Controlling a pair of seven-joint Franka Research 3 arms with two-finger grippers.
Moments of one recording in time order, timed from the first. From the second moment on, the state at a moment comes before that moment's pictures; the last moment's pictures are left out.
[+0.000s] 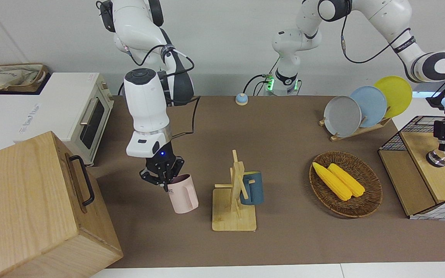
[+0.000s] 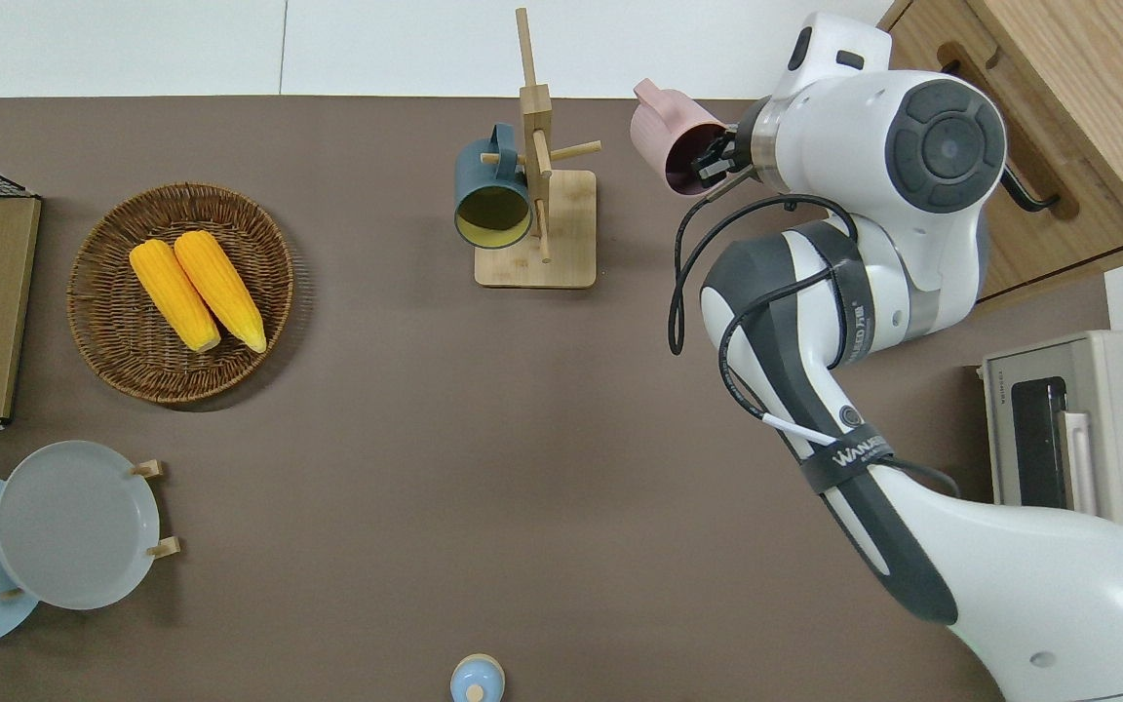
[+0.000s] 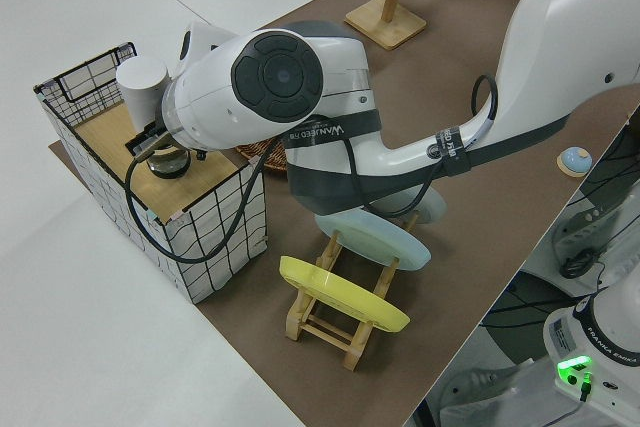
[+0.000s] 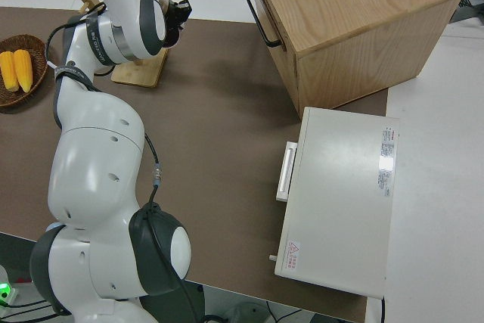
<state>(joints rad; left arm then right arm) 0.15 0.33 0.47 -1.68 -0.91 2.42 1.14 0.28 0.52 -0.04 -1.31 -0.03 2.19 -0.26</state>
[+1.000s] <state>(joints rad) 0.15 0.26 0.46 -1.49 -0.56 2.21 0.71 0.42 0.41 0.01 -1.49 0.13 1.87 0.27</state>
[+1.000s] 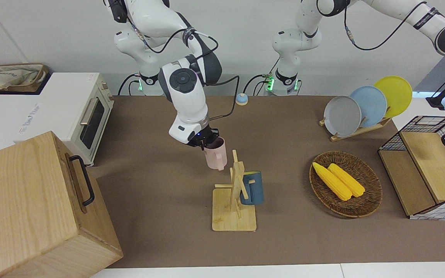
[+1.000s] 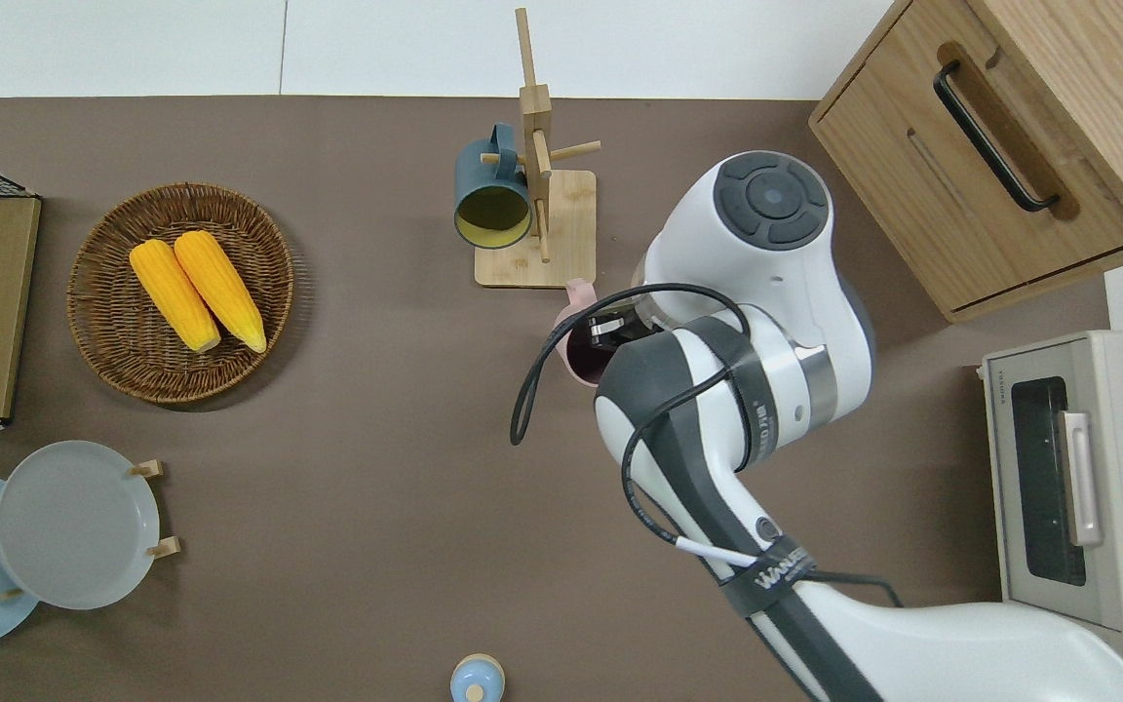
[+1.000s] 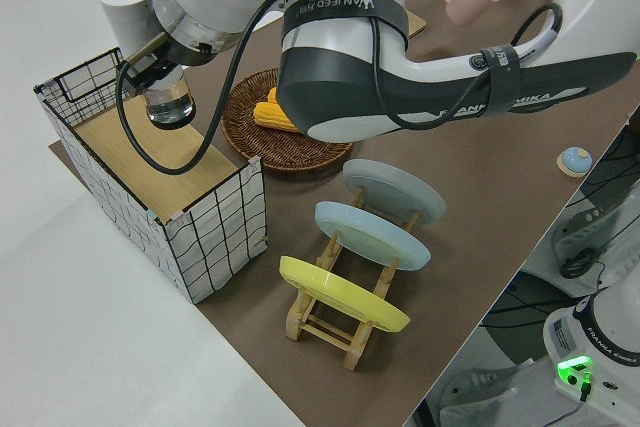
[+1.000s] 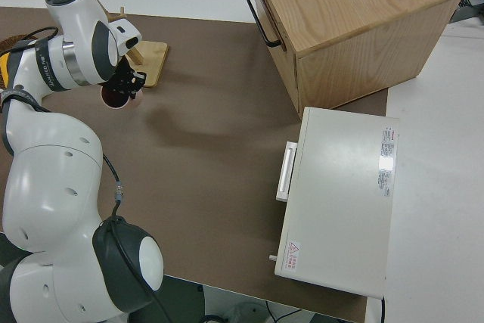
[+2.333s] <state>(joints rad) -0.11 -0.09 0.36 -1.83 -0.09 2.13 0.10 0.63 0.64 0.09 -1.35 0.33 1.99 0.87</state>
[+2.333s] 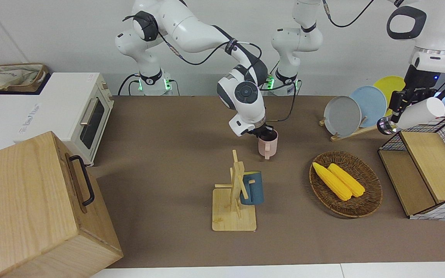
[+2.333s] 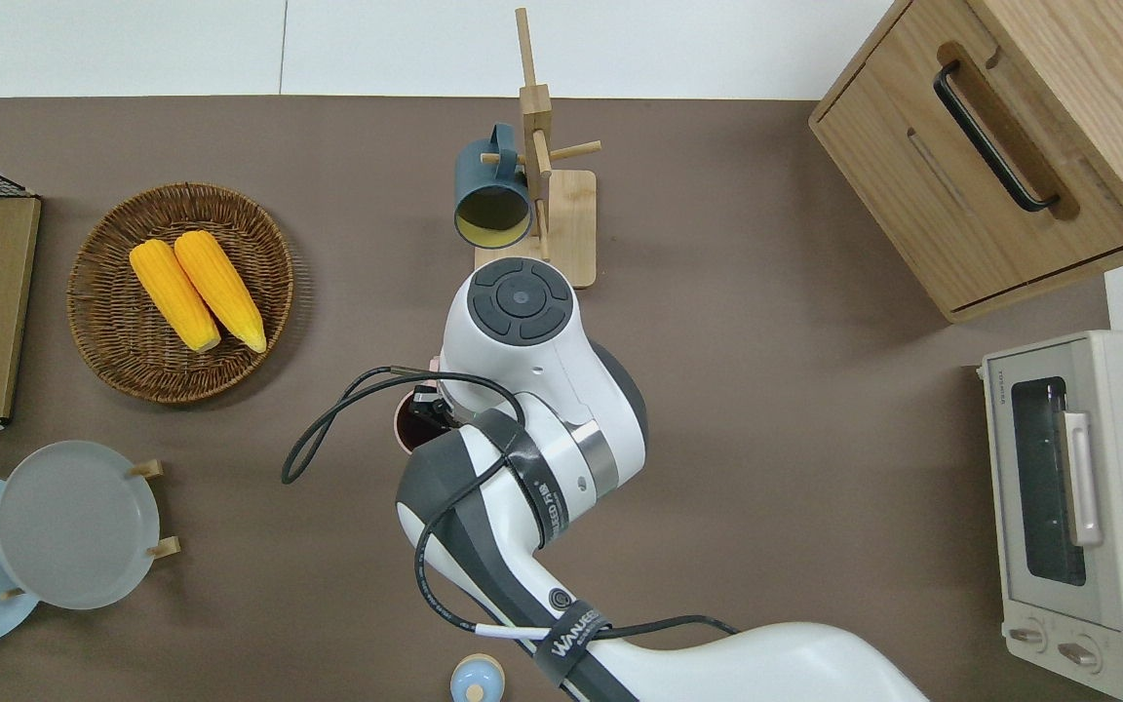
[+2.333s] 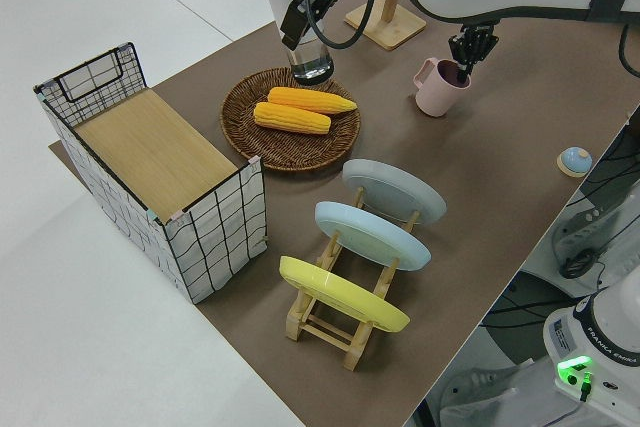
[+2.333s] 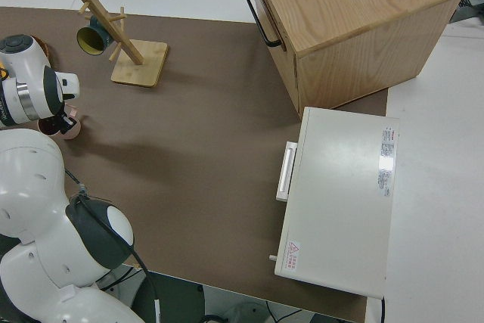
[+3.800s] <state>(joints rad) -0.12 -0.33 -0.05 -2.34 -0.02 2.18 -0.12 0.33 0.40 0.06 -1.32 0.31 1.67 0.71</state>
